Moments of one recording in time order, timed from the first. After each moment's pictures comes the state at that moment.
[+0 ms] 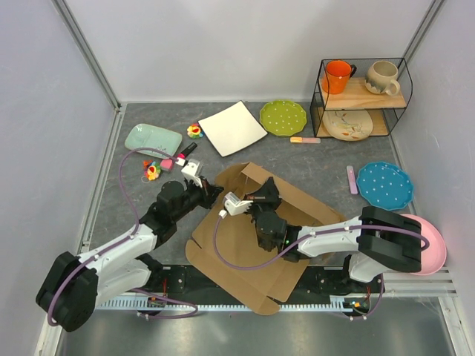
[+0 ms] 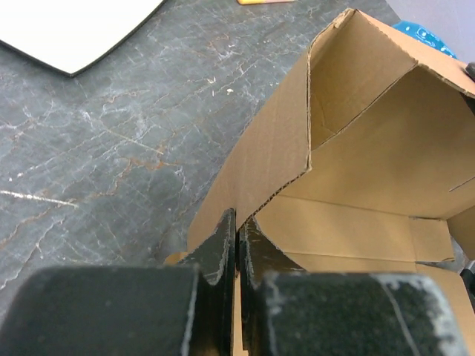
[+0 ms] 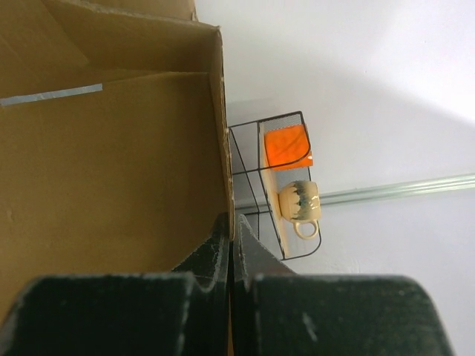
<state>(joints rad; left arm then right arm) -0.57 1.01 0.37 0.41 0.13 -0.34 1.26 1.52 0.59 0.92 1.15 -1.27</state>
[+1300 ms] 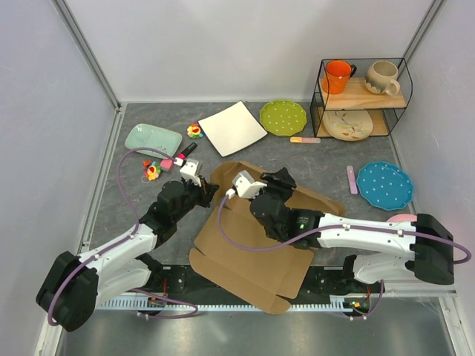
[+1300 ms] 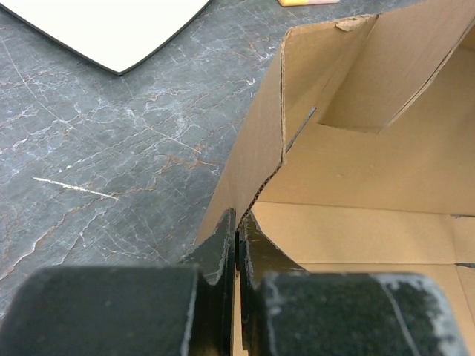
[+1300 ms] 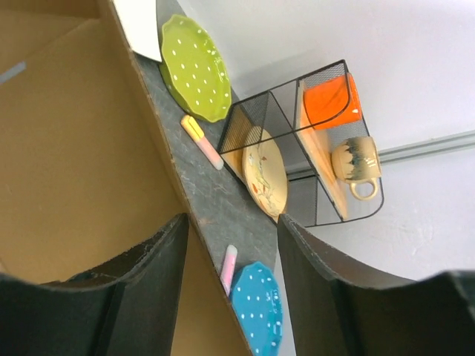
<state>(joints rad) -0.57 0.99 0.35 0.40 0.03 -0.31 1.25 1.29 0.83 0.05 1.16 -0.65</state>
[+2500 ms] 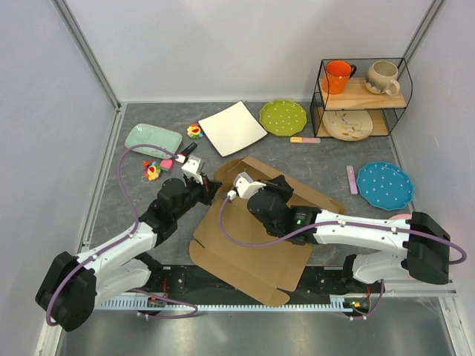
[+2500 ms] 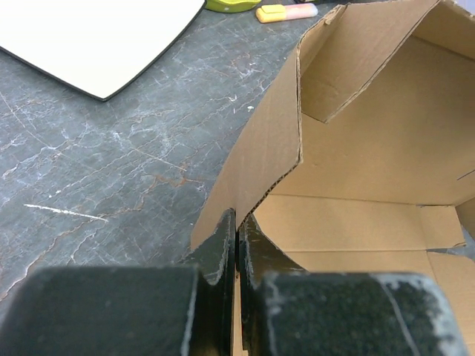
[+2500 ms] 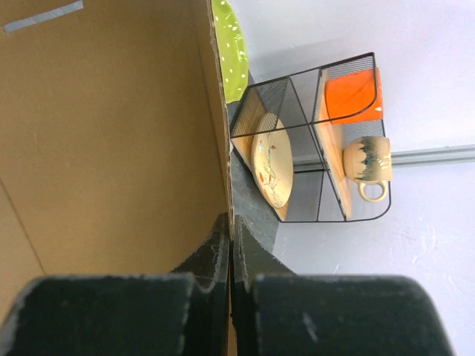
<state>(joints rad) -0.58 0.99 0.39 0.39 0.05 -0.29 1.18 1.31 0.87 -0.14 1.05 -0.56</state>
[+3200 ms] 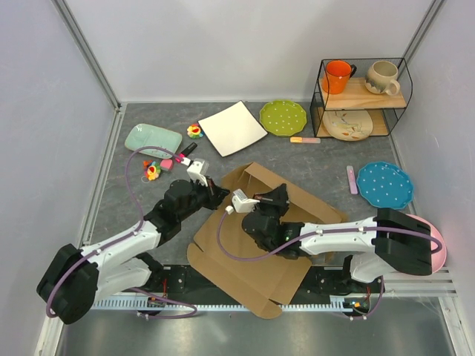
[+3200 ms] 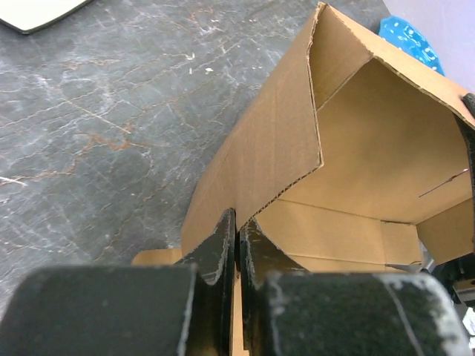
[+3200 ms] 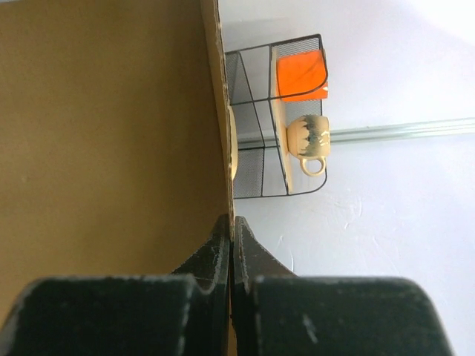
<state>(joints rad) -0.64 1.03 0.39 0.35 0.08 -0.48 1.28 1.45 0.70 0.25 1.33 -0.82</state>
